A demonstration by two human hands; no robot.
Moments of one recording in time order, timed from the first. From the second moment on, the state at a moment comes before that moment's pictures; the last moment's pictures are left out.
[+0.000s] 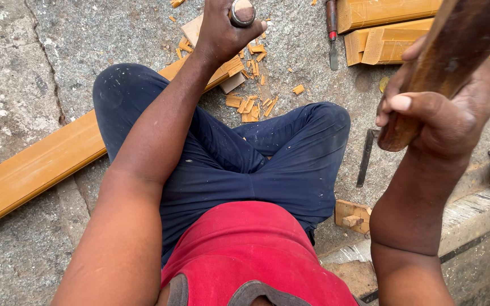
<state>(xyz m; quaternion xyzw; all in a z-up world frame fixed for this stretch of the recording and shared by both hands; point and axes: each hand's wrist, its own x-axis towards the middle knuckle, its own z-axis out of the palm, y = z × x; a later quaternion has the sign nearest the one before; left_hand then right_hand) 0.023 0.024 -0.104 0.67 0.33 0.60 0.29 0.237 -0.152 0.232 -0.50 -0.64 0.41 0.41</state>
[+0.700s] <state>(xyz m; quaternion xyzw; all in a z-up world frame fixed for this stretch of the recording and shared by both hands) 0.012 0.016 -0.063 0.67 0.32 0.59 0.32 0.224 -0.104 0.185 -0.57 -0.70 0.41 0.15</state>
